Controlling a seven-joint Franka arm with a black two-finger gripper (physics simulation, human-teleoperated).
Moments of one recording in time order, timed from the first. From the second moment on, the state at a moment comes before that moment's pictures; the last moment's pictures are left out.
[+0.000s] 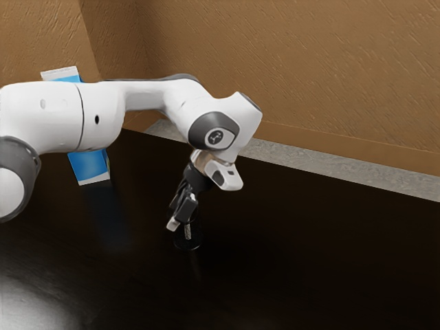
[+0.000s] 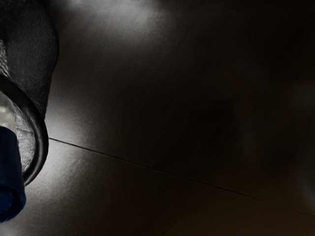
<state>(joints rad) -0.05 0.51 -0.34 -1.52 0.41 1.34 0.61</state>
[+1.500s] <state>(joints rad) -0.06 0.46 -0.27 -1.41 0.42 1.41 0.48</state>
